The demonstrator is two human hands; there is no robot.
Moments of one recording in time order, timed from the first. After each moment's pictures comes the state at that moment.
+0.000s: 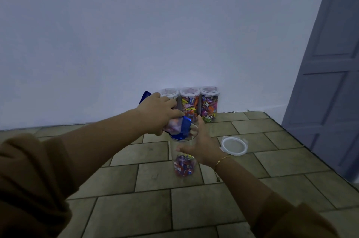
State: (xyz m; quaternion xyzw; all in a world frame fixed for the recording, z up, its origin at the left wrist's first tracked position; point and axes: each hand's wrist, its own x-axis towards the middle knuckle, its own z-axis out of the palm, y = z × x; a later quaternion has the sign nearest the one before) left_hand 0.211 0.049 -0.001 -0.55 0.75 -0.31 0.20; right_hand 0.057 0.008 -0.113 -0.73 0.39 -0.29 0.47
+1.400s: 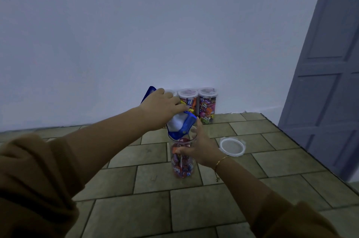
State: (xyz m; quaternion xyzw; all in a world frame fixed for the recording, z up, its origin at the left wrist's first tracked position) left_hand 0.211 0.038 0.001 -0.54 0.75 -0.35 0.16; right_hand 0.055 0.010 -0.107 -0.76 0.38 -0.29 0.44
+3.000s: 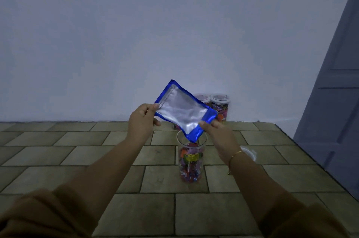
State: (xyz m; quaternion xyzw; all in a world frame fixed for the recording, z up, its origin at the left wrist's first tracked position) left_hand 0.247 0.067 -0.055 -0.65 0.41 0.12 -0.63; right_hand 0.049 -0.003 -0.075 -0.60 0.36 -0.45 0.55
